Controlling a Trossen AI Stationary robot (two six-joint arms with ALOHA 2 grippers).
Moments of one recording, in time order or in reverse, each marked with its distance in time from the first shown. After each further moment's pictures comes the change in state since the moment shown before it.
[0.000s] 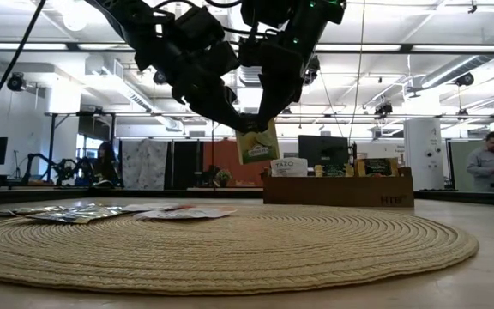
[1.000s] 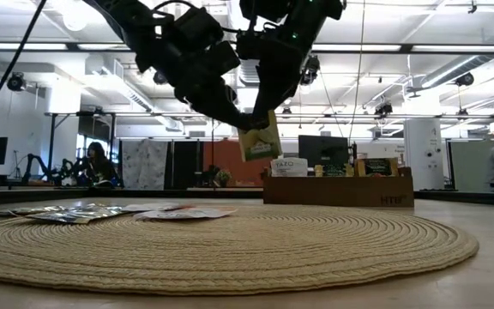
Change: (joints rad) left arm 0.015 0.000 -0.008 0.033 0.014 0.002; right arm 0.005 -0.005 0.024 0.000 0.007 -0.055
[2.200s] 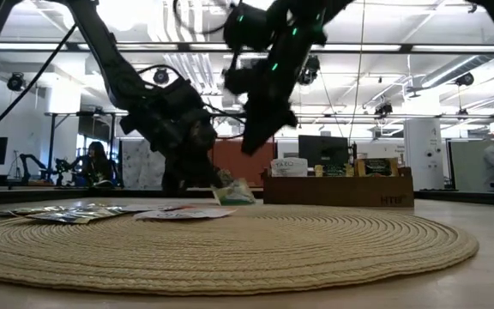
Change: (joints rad) left arm 0.212 0.166 -0.255 0.318 0.312 -0.775; right arm 0.003 0.132 -0.007 0.084 -0.025 0.319
